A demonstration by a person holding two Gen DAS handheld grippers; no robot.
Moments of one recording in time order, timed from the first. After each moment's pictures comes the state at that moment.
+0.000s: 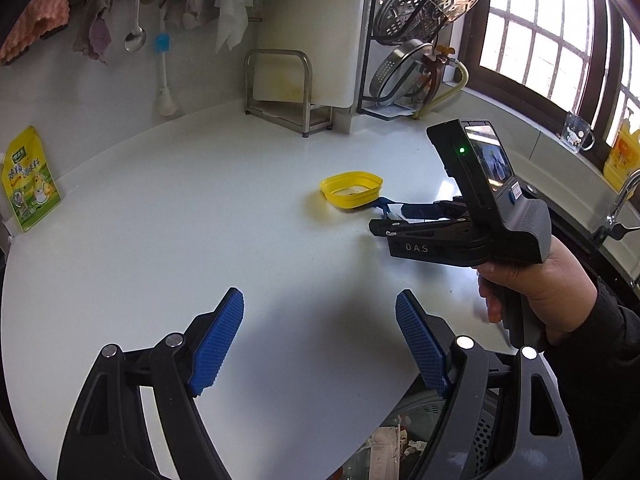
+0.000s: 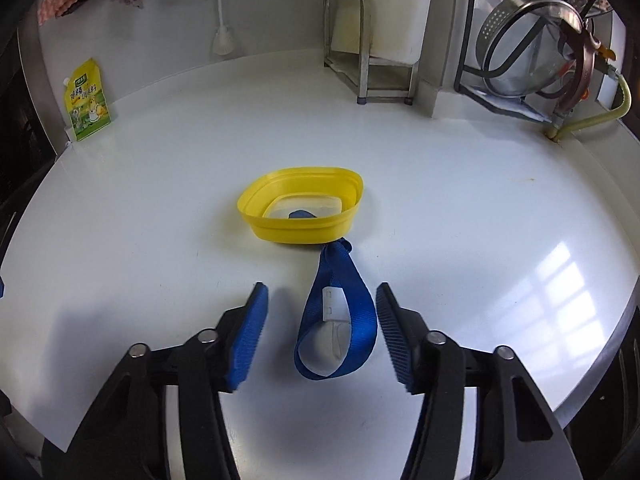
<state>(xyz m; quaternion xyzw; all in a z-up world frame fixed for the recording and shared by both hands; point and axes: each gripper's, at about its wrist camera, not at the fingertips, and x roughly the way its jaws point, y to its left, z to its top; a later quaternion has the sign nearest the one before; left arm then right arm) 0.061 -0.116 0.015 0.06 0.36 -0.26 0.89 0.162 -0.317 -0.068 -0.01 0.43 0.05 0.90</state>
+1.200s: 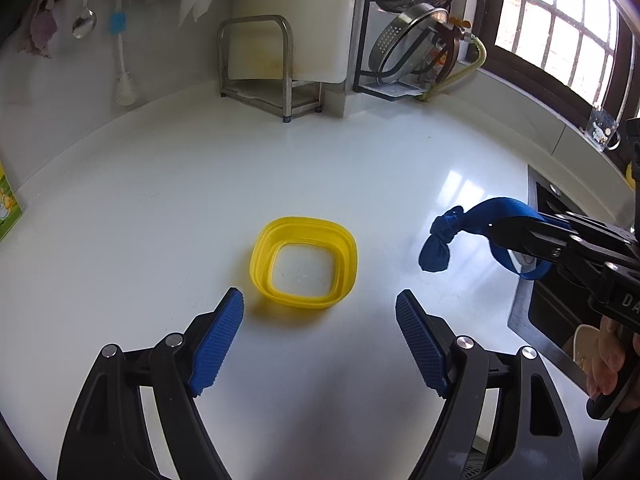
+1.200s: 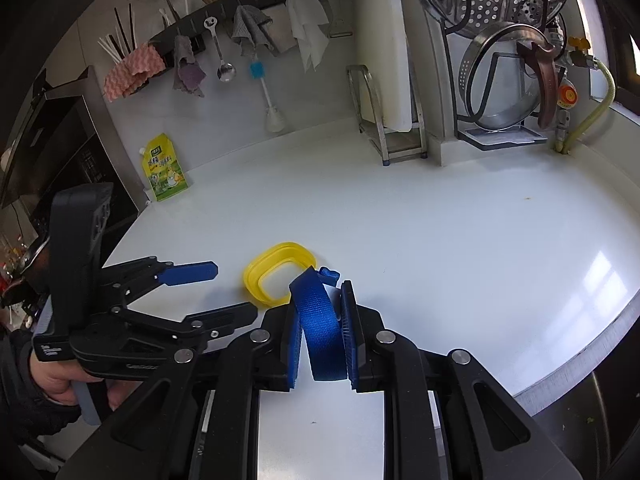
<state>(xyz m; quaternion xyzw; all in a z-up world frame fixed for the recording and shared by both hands) 0.136 -0.189 -0.019 0.08 0.40 -0.25 0.88 0.084 -0.364 -0.017 0.08 0.32 0.16 0.93</state>
